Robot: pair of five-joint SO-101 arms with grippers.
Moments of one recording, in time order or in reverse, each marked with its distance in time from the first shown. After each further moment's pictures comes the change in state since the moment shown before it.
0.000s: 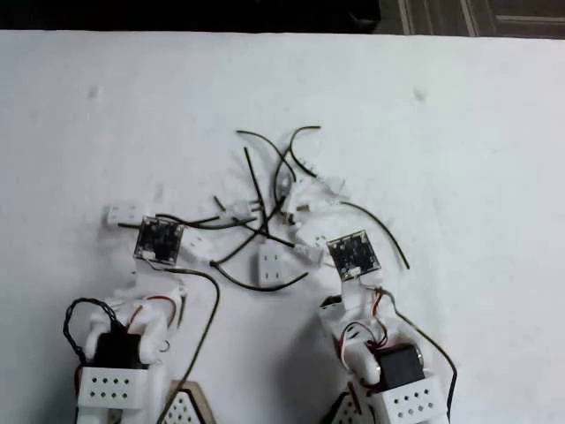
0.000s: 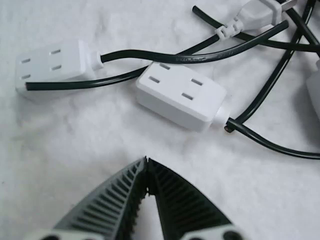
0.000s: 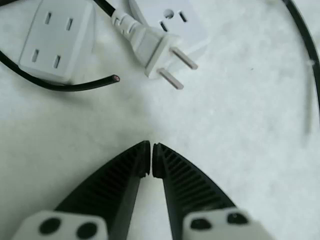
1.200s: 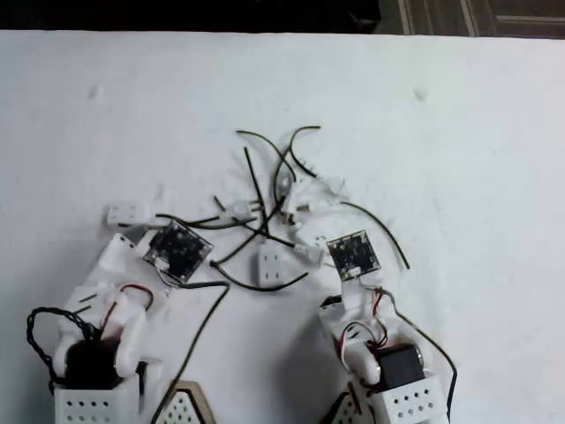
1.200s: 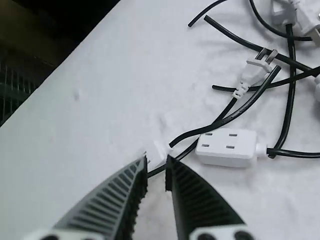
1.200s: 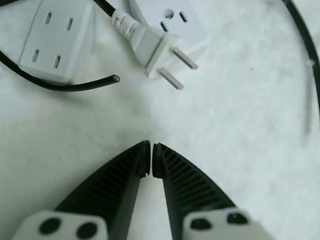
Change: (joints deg) left arm -1.8 0.0 -20.9 4.7 -31.7; right arm 0.0 0.0 0.0 0.0 0.0
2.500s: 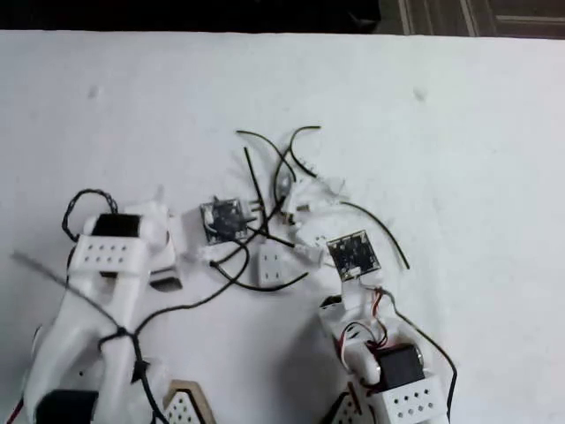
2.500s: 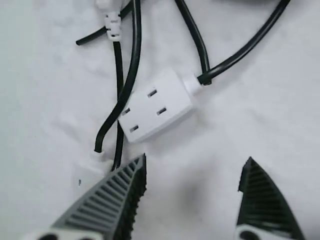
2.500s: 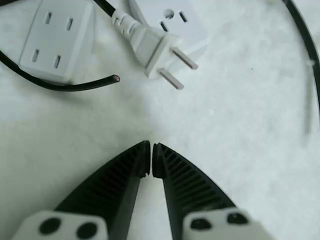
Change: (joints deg) left arm 1.6 65.4 -25.1 -3.1 -32.9; right arm 0.0 0.0 0.0 0.0 0.0
